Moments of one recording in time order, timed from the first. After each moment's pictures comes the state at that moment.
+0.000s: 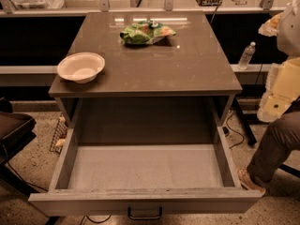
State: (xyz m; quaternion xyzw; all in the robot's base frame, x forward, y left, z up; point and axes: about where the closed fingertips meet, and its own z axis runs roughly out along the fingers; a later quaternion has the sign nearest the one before) arm 0.438 -0.213 0.988 -0.60 0.78 -0.05 0.18
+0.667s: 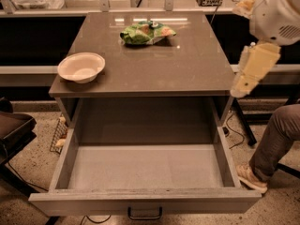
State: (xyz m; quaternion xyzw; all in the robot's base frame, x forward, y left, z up) arm 0.500 -0.181 0.993 -0.64 0.72 -0.06 0.26
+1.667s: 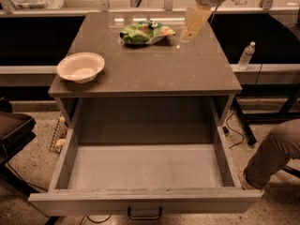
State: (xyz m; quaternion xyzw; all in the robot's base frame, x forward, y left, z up) arm 0.667 -0.085 1.042 -0.69 0.55 -0.17 0.43
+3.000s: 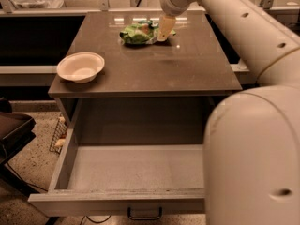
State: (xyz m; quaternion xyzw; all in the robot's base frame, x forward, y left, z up) arm 0.847 -0.051 0.948 -0.68 0.58 -0.19 0.41
